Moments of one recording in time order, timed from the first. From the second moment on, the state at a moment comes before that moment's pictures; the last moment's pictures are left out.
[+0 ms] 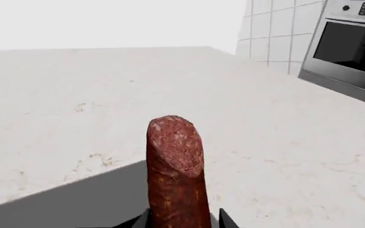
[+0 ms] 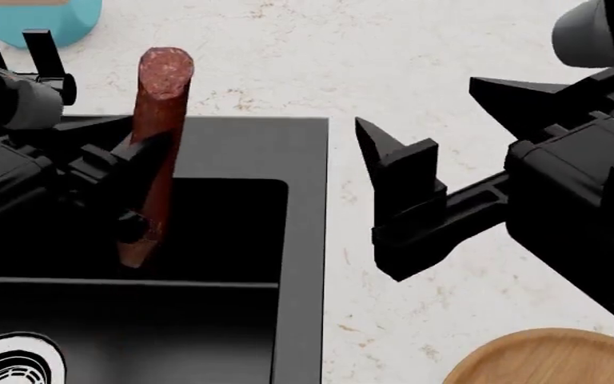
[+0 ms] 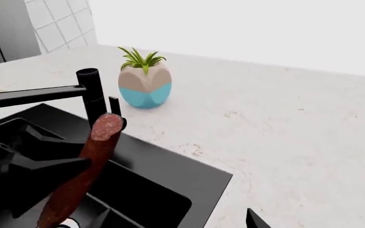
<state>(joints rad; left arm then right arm) -0.94 -0.15 -0.04 0.42 -0.43 -1.44 0.30 1.14 0.83 -0.13 -0.38 1.71 1.20 0.43</state>
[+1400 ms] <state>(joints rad) -1.15 -0.05 -0.14 0.13 -0.75 -1.35 0.40 1.10 0.80 -0.14 -0.33 1.84 1.16 0.20</state>
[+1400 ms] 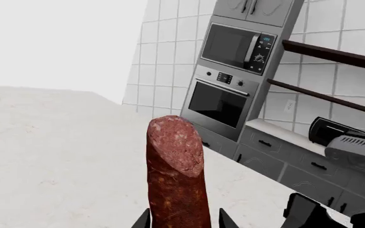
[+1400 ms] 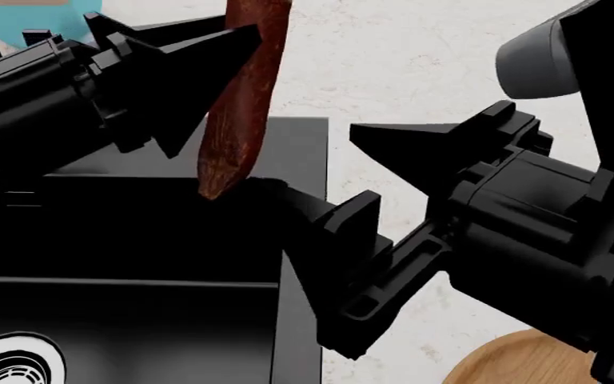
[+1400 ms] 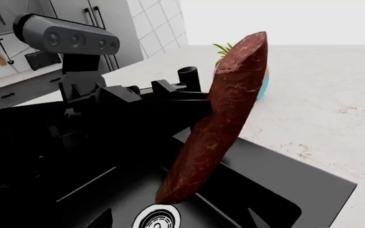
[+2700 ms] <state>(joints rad) -1.14 -0.09 -0.07 0.12 -0.96 -1.30 0.29 1.15 0.69 -0.28 -0.17 1.56 1.13 0.02</state>
